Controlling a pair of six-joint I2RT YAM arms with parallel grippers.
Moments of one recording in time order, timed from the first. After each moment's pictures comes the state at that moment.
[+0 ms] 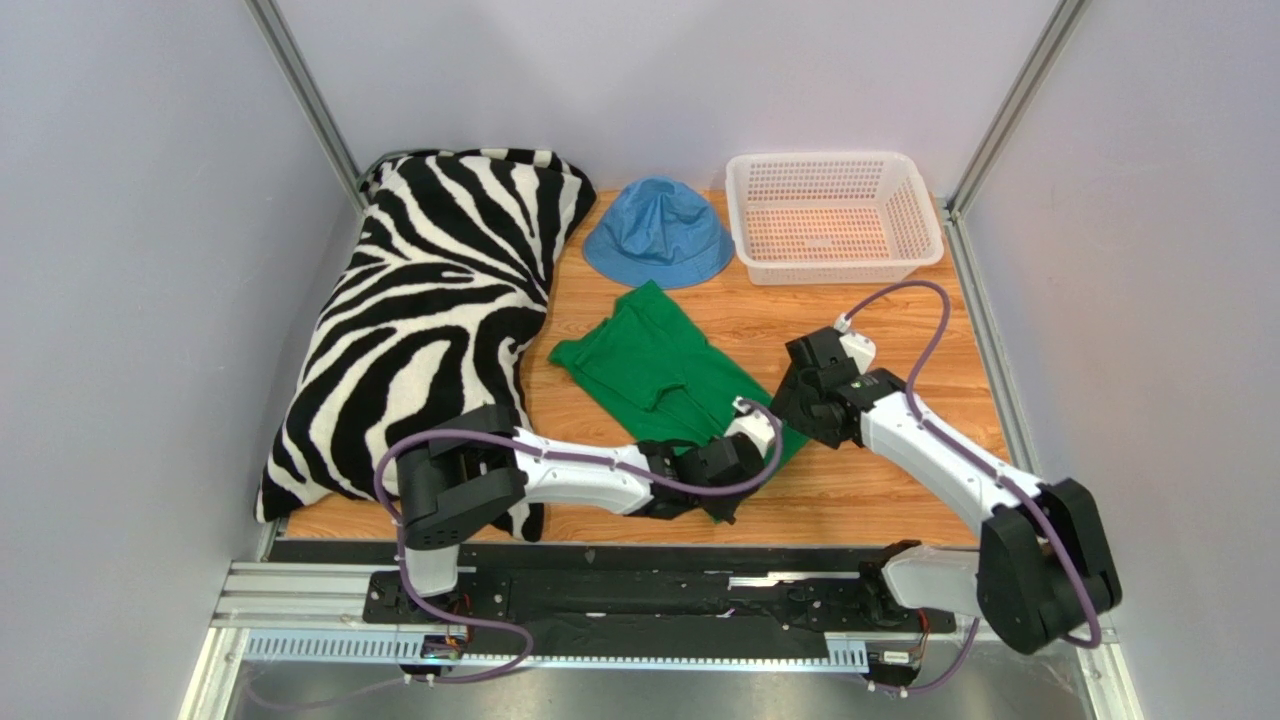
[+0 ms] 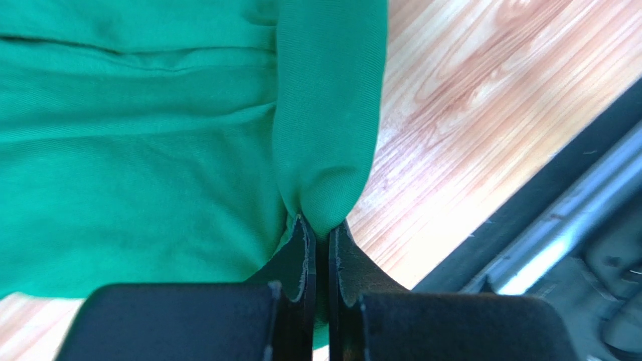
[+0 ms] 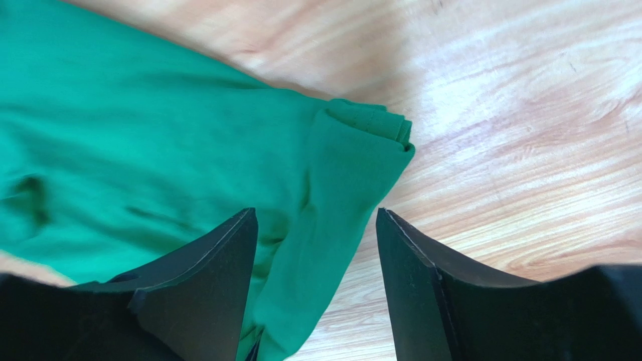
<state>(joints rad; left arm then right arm) -1.31 1.87 1.11 -0.10 -0.28 -0.49 0.44 1.27 0.76 -0.60 0.25 0.85</state>
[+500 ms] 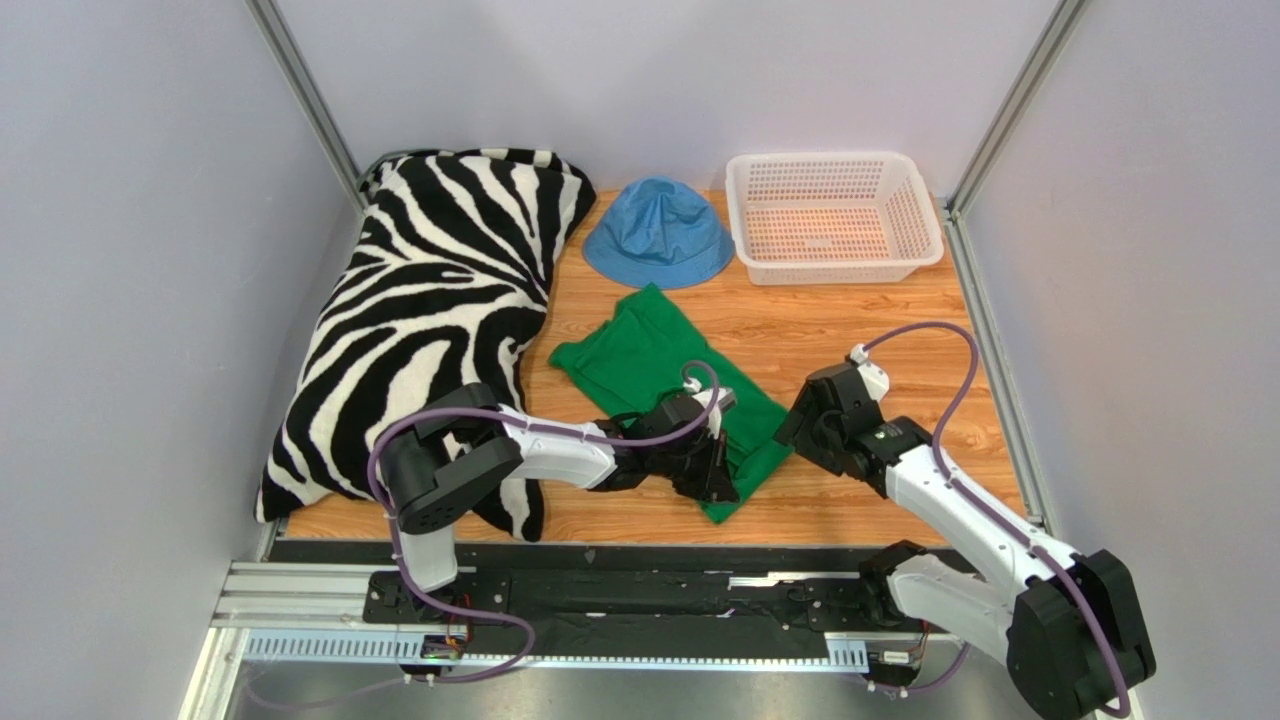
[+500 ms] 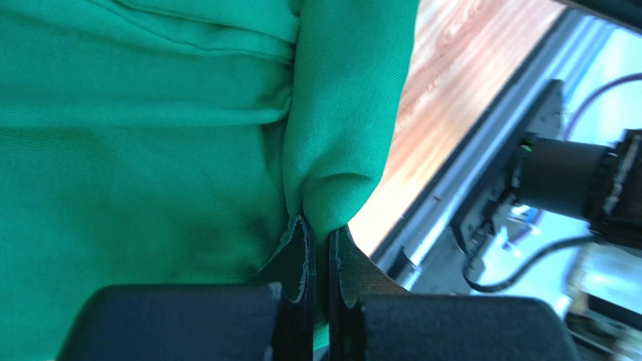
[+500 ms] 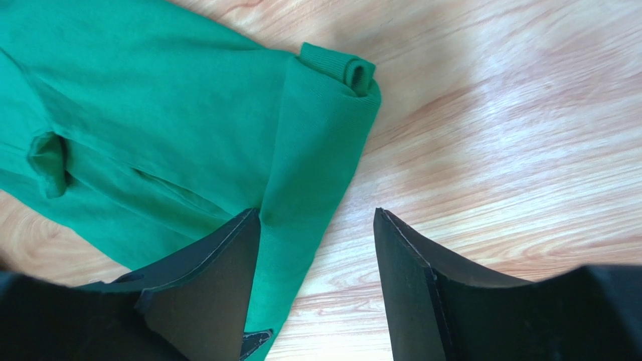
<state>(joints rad) -1.09 1.83 0.89 0.24 0.23 -0.79 0.44 1.01 0.55 -0.50 0.19 0.89</state>
